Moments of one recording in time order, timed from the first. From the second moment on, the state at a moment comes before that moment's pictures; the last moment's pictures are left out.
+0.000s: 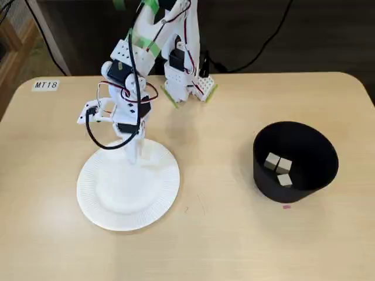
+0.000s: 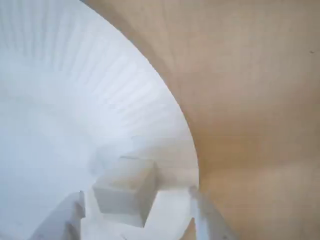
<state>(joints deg) 34.6 96.1 115.7 67.2 -29.4</state>
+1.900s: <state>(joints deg) -20.9 133.2 106.1 51.9 -1.1</state>
